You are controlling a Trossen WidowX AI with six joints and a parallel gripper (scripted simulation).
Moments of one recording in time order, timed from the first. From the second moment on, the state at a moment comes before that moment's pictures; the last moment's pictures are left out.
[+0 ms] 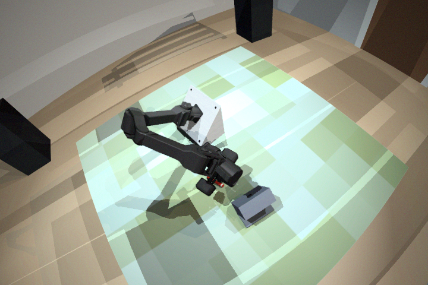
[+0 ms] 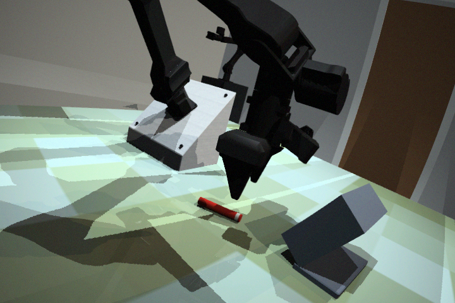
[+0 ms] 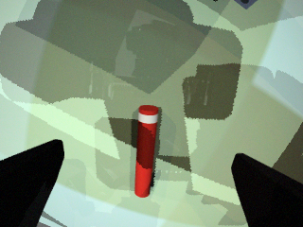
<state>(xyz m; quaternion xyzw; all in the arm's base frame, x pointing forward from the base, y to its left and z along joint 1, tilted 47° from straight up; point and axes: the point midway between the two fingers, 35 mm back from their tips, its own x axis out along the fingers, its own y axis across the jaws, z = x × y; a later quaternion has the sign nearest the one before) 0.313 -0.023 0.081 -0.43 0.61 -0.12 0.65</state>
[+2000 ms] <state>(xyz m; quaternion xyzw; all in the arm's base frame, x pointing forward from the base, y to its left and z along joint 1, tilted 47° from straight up) 0.320 -0.062 0.045 -0.44 0.62 -0.13 0.64</state>
